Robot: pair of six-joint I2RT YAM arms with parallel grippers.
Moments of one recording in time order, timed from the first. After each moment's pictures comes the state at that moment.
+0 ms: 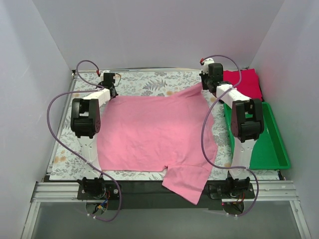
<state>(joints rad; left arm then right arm) -0.07 2.19 1.54 -0.16 -0.37 -0.33 0.19 2.03 1.52 -0.06 0.04 -0.16</state>
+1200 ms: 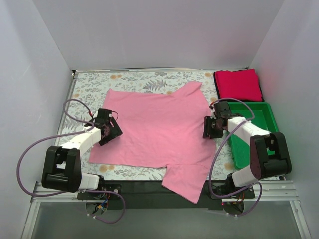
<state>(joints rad) -0.17 1.35 0.69 -0.41 -0.19 -0.66 0.21 1.47 0.80 -0.47 -0.14 0.24</state>
